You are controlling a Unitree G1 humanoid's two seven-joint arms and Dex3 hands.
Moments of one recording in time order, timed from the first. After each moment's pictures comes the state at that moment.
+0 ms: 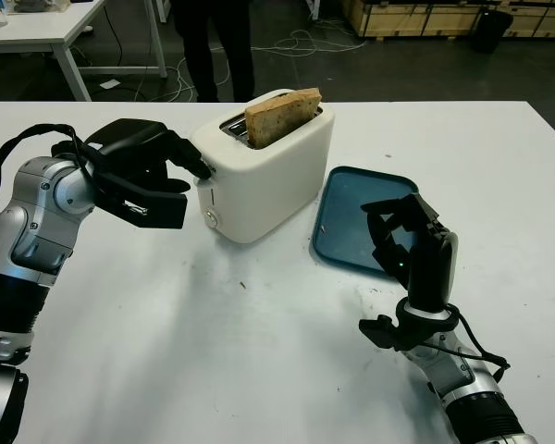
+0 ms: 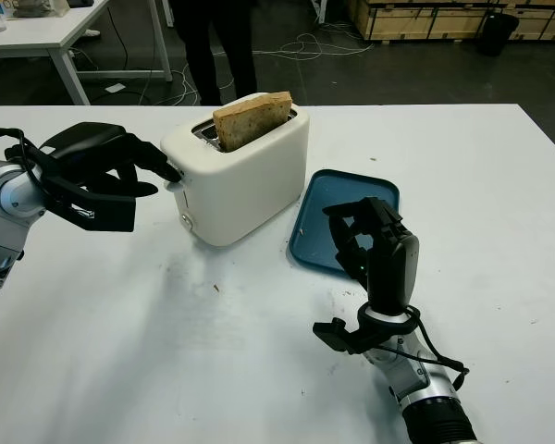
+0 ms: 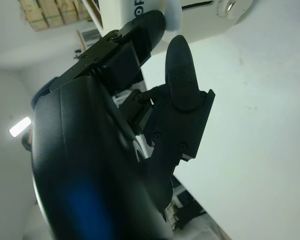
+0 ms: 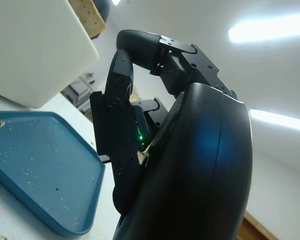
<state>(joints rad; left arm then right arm) -0.61 0.69 -0.19 0.12 0.52 -0.07 -0.53 -0.16 -0.27 0.10 0.38 -0.71 -0.69 -0.85</state>
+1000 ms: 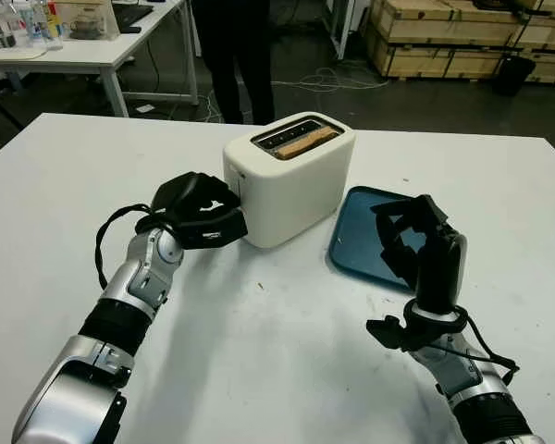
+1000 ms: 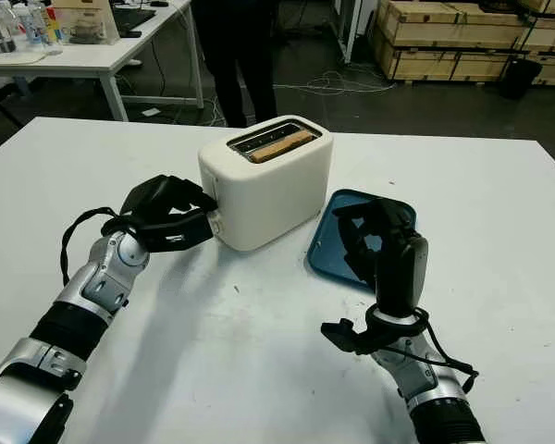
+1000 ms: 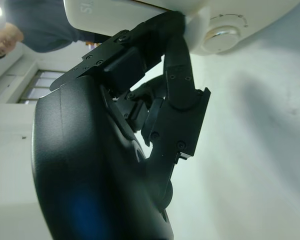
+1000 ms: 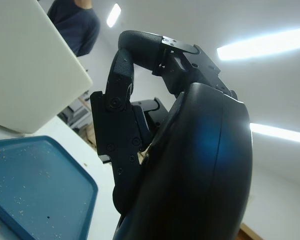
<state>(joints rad) -0.49 0.29 -0.28 0.40 0.56 0.10 0.01 -0.15 -0.30 0.09 0.40 -0.71 -0.72 -0.87</state>
